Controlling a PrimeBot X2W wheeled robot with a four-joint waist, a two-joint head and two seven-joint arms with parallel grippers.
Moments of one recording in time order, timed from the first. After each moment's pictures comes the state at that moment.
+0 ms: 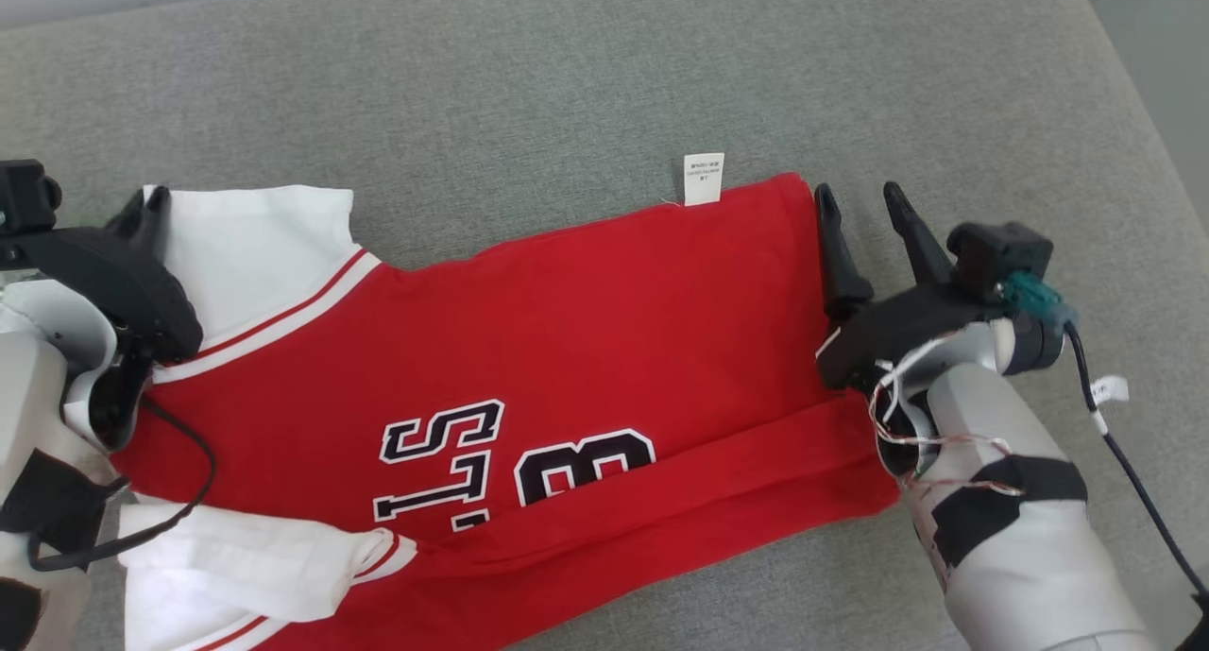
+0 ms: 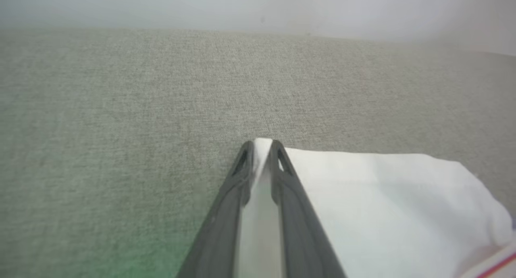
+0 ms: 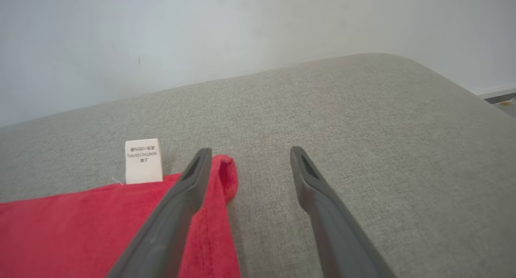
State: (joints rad) left arm -0.93 0.46 -0.42 0.89 -0.77 -0.13 0.06; right arm -0.73 -0.05 0.10 0.80 0.26 0.13 -0.25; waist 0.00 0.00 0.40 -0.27
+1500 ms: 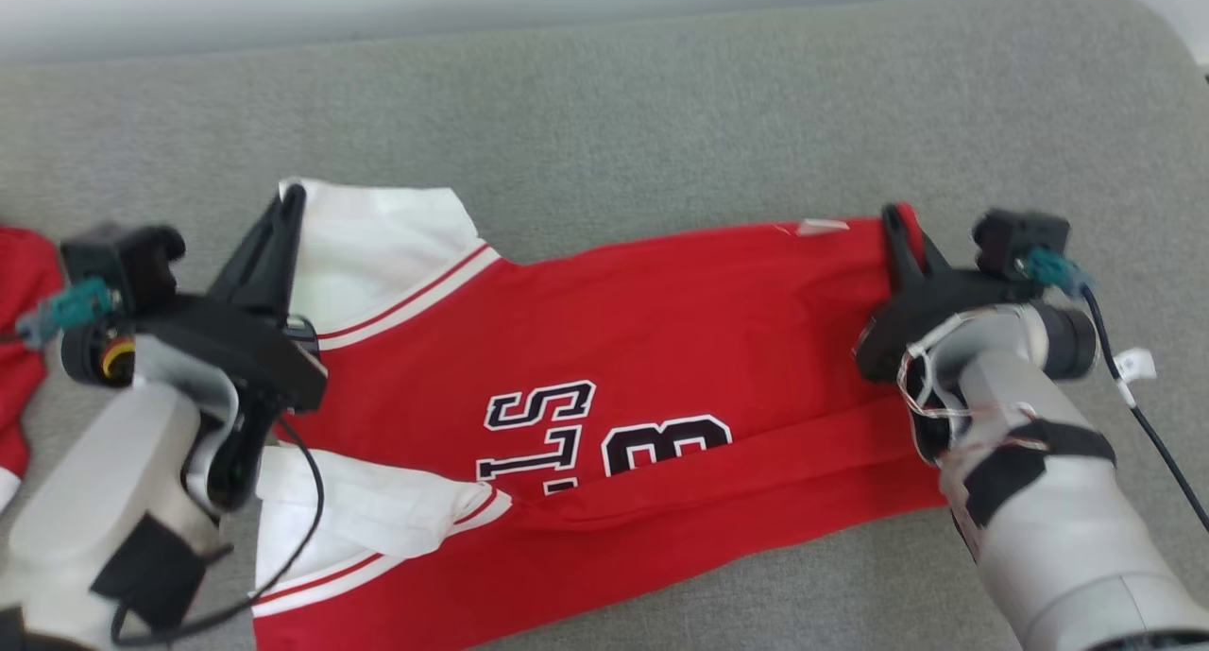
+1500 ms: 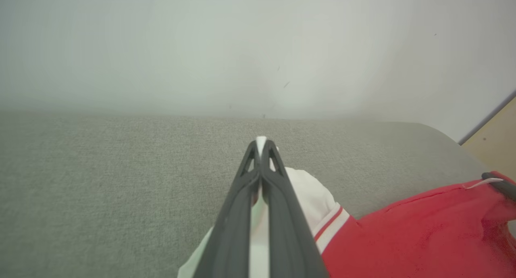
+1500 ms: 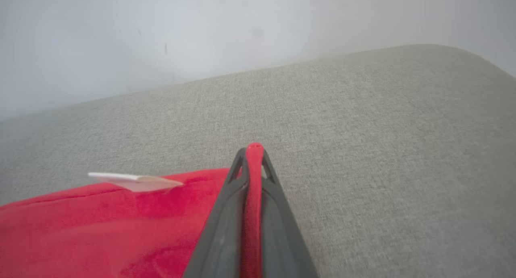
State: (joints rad) left arm -0.82 0.45 -0.64 0.64 -0.96 -0.13 -0.25; right arm -0.92 -0.10 0.08 1.18 0.27 0.13 -0.26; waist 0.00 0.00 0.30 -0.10
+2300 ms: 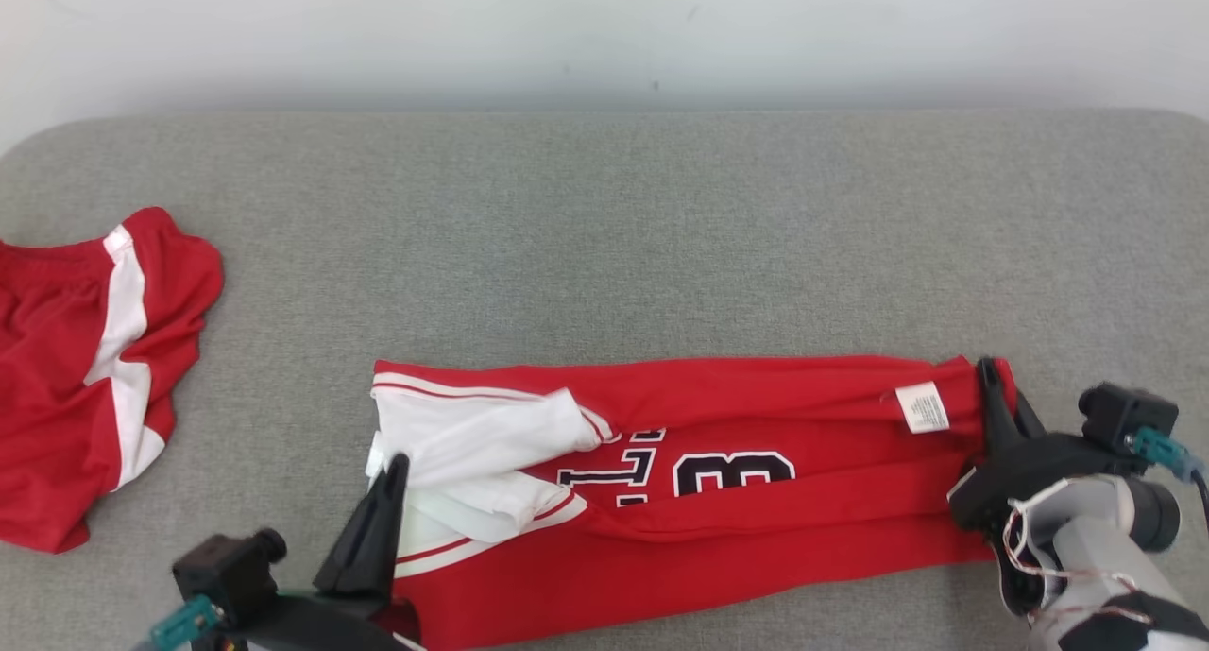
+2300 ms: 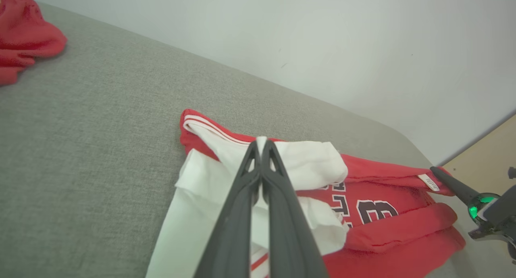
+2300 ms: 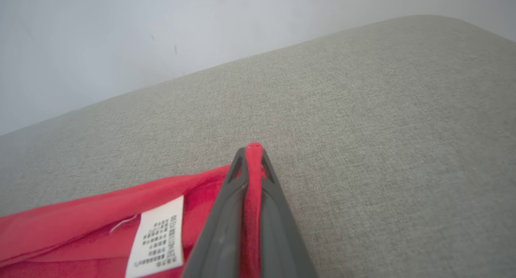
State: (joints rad) left arm -0.20 0.35 -0.45 0.19 -0.84 -0.06 -0.26; right arm -0.54 -0.25 0.14 0.89 0.54 0.13 -0.26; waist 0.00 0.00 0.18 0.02
